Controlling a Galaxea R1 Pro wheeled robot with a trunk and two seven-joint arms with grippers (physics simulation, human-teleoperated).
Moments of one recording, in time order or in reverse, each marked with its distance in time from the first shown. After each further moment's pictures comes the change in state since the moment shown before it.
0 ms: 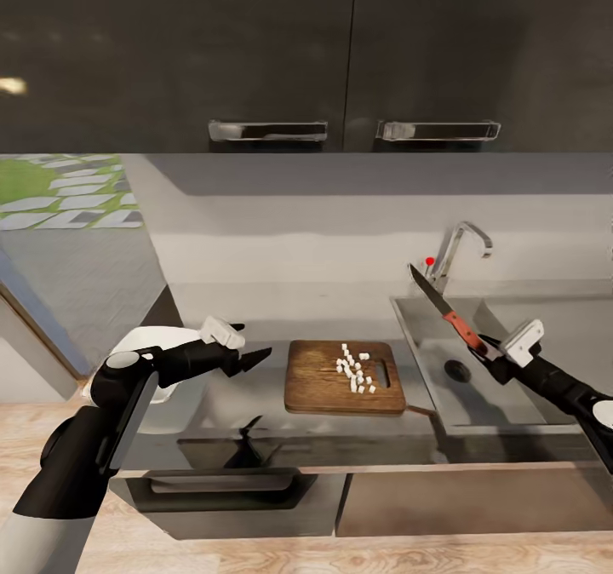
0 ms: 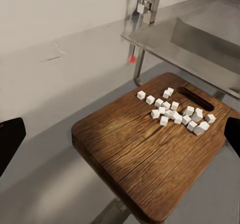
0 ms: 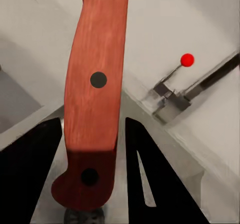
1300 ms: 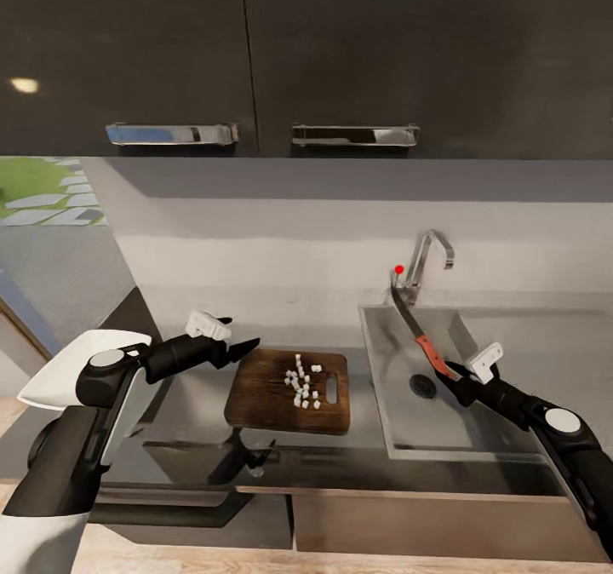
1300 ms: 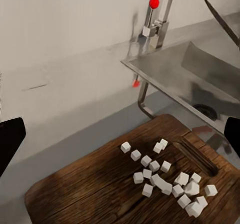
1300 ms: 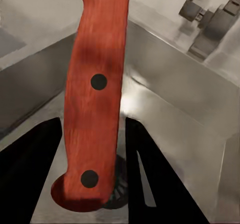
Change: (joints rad) left arm 0.000 -0.001 0.075 -0.005 0.001 0.000 -0.002; right arm 0.000 0.103 0.091 0.072 -0.118 0.186 0.020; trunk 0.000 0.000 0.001
